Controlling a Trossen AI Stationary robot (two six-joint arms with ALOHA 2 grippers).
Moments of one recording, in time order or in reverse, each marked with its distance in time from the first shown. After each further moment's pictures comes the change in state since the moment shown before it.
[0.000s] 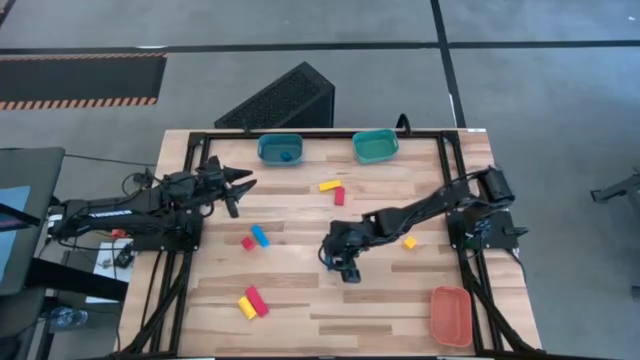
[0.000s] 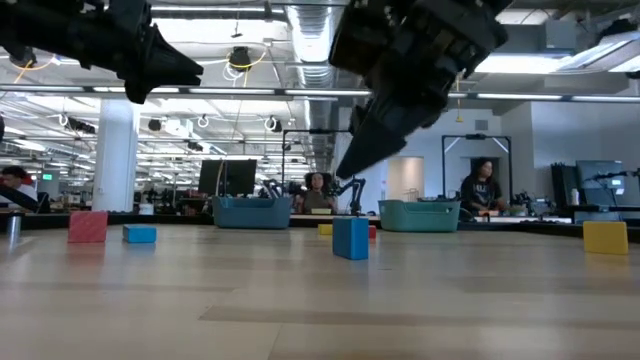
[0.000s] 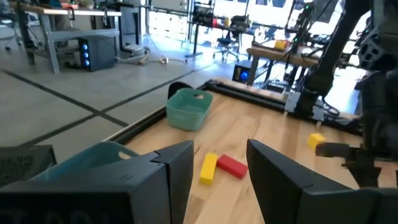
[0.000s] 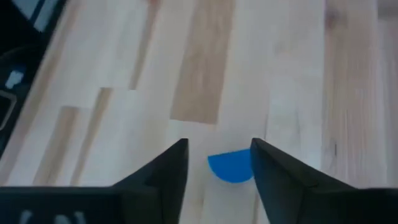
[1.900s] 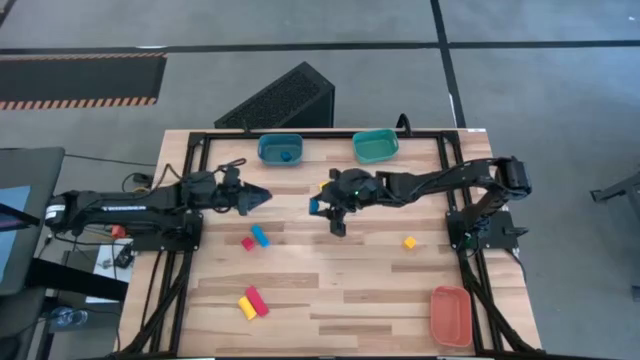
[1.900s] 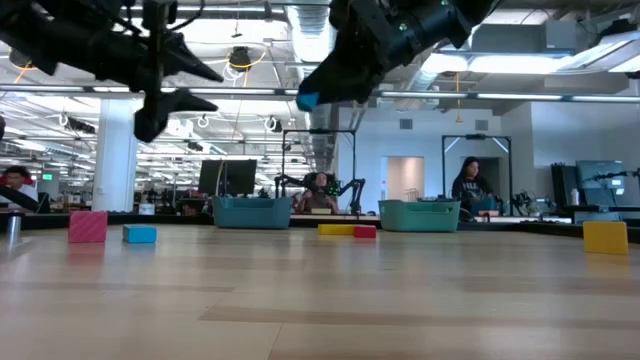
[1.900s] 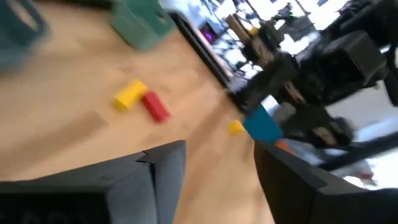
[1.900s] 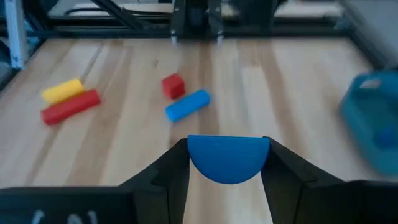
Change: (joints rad) left arm 0.023 0.266 0.000 0.152 0.279 -0.698; right arm -0.233 -0.170 0.000 0.182 0.111 -0.192
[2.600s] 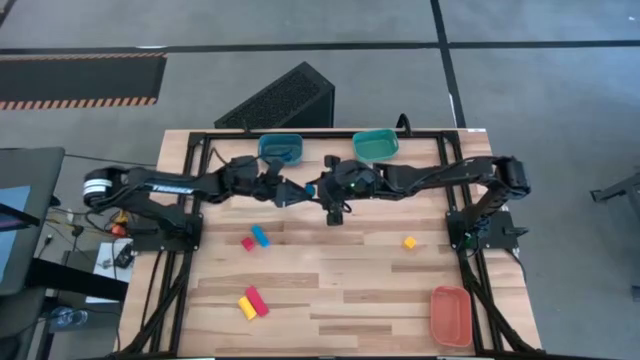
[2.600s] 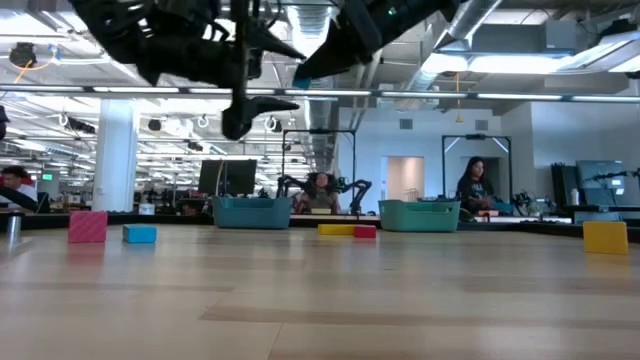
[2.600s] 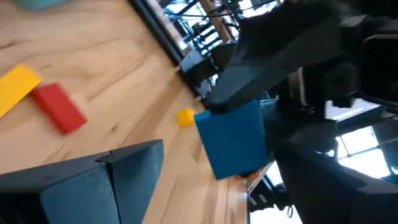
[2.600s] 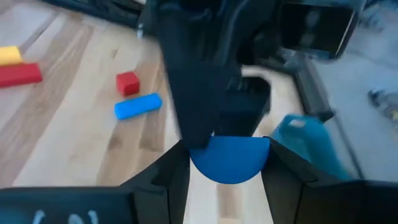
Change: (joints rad) left arm 0.057 0.610 0.298 0.343 0.292 -0.040; right arm -0.005 0.012 0.155 -0.147 0.144 -0.294
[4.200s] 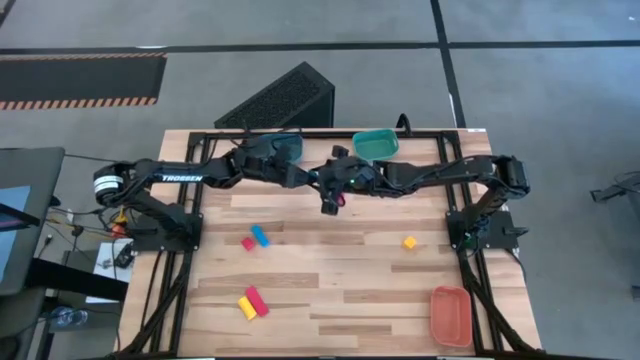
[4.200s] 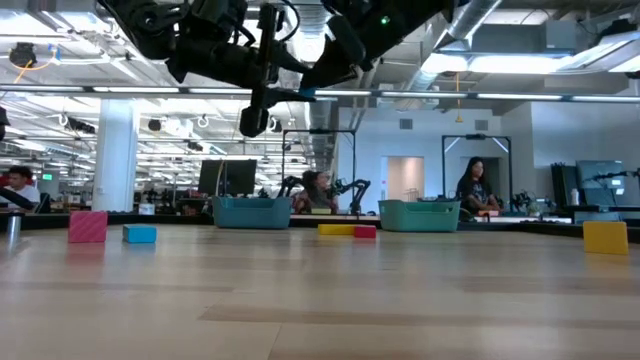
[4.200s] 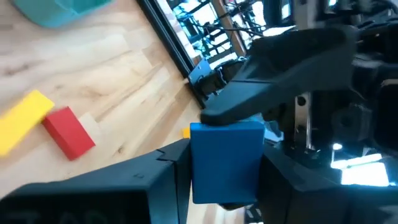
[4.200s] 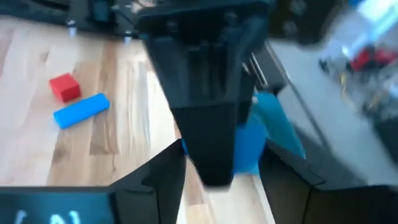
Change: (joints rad) left arm 0.133 0.090 0.167 -0.144 0.091 -0.019; right arm -0.032 0.002 -0.002 -0.003 0.182 0.131
